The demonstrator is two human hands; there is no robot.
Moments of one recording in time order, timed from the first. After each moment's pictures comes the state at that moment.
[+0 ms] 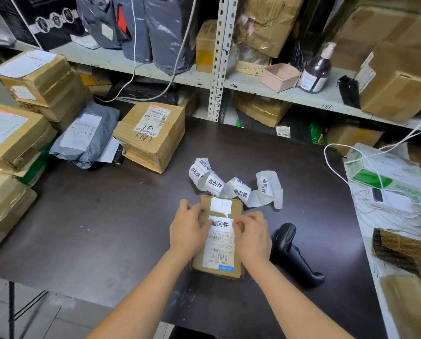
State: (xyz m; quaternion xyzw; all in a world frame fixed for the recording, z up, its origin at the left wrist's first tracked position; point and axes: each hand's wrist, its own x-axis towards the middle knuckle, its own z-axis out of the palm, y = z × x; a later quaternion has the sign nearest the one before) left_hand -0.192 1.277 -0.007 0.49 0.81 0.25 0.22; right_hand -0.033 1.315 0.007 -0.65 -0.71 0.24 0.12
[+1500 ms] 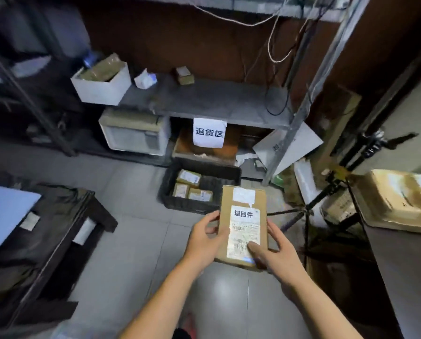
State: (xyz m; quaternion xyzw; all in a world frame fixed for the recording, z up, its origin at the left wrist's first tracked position) left_hand -0.325 0.622 -0.002 -0.24 0.67 0.70 0.04; right_hand -0.350 0.812 0.003 -0.07 -0.75 0.63 -0.21
